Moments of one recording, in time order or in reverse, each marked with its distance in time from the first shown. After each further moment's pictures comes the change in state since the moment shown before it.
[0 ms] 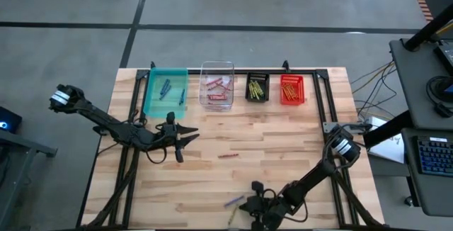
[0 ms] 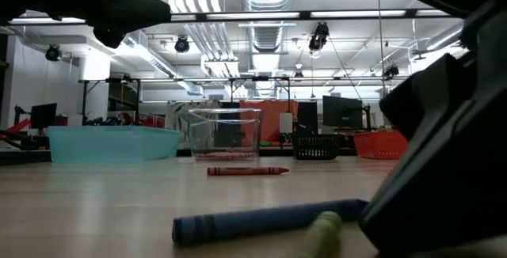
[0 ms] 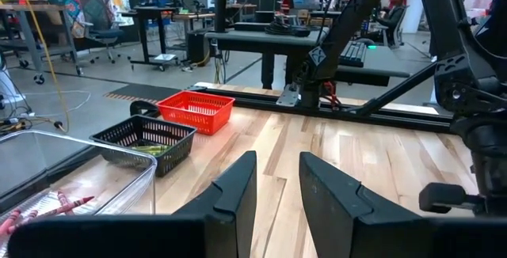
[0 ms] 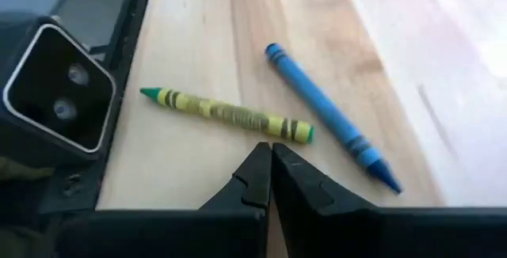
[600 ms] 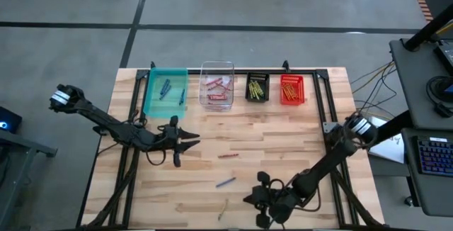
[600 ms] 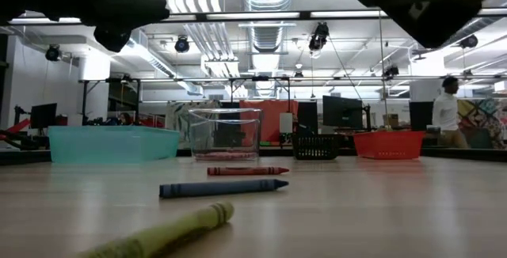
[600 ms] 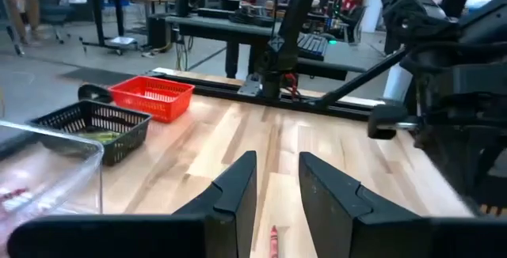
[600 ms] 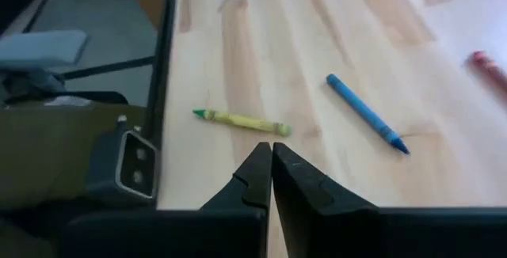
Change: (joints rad) left arm 0.000 0.002 0.000 -0.022 0.123 -0.082; right arm -0.023 -0.281 0.003 -0.274 -0.011 0.033
